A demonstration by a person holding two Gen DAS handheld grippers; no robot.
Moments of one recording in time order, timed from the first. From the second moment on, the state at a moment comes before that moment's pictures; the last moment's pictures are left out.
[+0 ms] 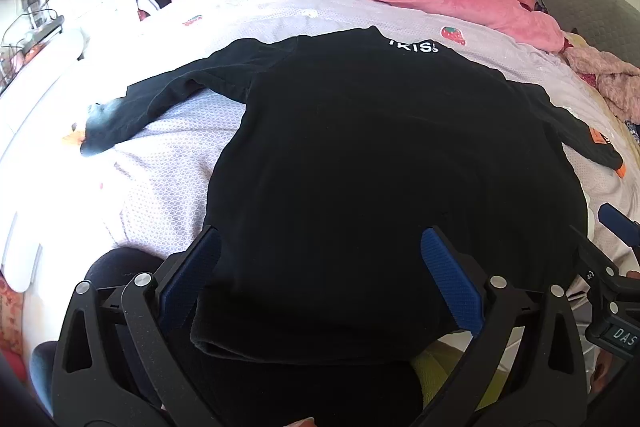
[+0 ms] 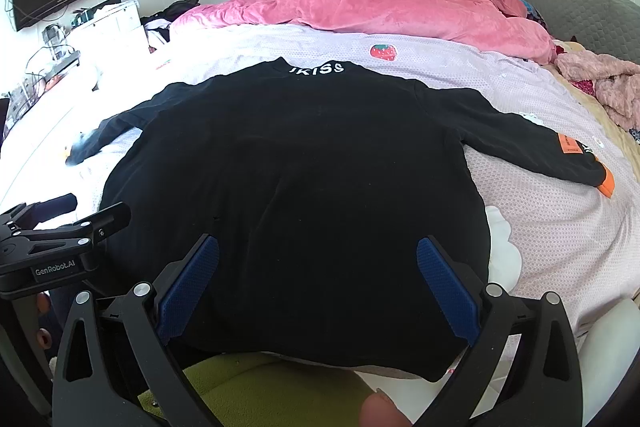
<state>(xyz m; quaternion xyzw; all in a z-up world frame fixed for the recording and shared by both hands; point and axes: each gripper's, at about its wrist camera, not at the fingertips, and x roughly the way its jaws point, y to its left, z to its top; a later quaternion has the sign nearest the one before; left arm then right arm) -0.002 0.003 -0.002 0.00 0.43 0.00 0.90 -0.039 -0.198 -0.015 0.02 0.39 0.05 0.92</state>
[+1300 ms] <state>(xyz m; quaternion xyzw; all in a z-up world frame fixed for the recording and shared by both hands) -0.003 0.001 -0.002 0.00 0.43 0.00 0.90 -0.038 -0.204 -0.014 0.03 0.38 0.05 0.92</state>
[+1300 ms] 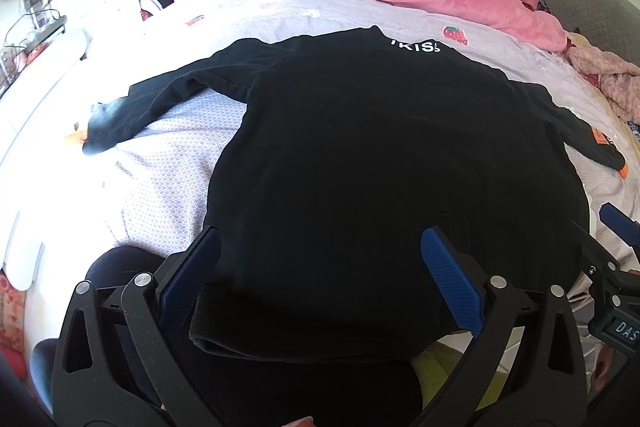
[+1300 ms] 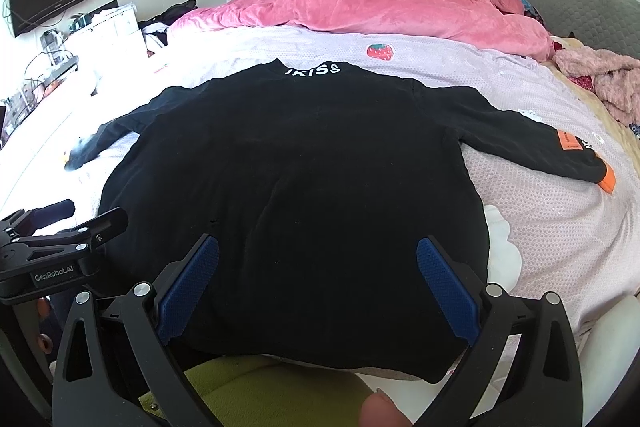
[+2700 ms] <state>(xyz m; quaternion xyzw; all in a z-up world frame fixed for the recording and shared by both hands) 0.079 -0.050 0.002 0.00 0.45 -0.06 0.89 0.012 -0.324 -0.027 0.10 0.37 -0.07 0.92</state>
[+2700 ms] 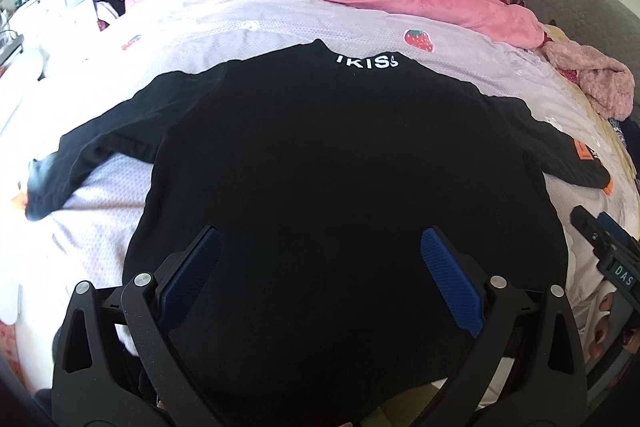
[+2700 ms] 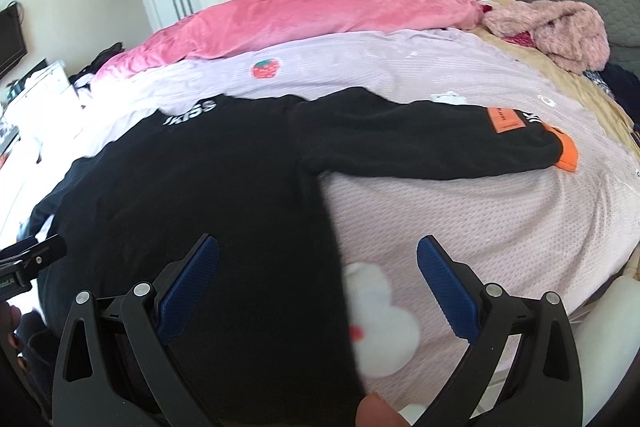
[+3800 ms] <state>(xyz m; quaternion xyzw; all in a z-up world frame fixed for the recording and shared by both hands) 0.180 -0.097 -0.018 0.03 0.45 -0.04 0.89 0.059 -0.516 -0.059 0.26 0.36 -0.25 0.86</state>
